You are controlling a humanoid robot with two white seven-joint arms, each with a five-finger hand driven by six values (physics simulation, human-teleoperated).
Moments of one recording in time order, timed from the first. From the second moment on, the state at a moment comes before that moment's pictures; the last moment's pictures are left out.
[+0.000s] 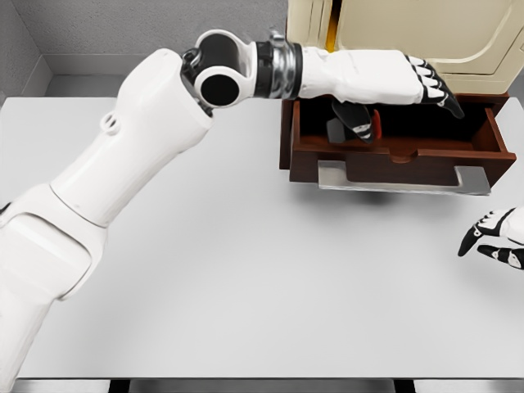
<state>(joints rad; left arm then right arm) -1.15 0.03 -0.82 -1.13 -0.35 -0.61 -0.60 0.34 -1.03 -0.24 -1.76 -0.07 -0.61 0.61</state>
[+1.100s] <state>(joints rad) -0.89 0.86 -0.81 -1.40 0.05 -0.61 -0.44 0.29 -1.12 -0.26 -1.76 -0.19 -0.61 0.61</state>
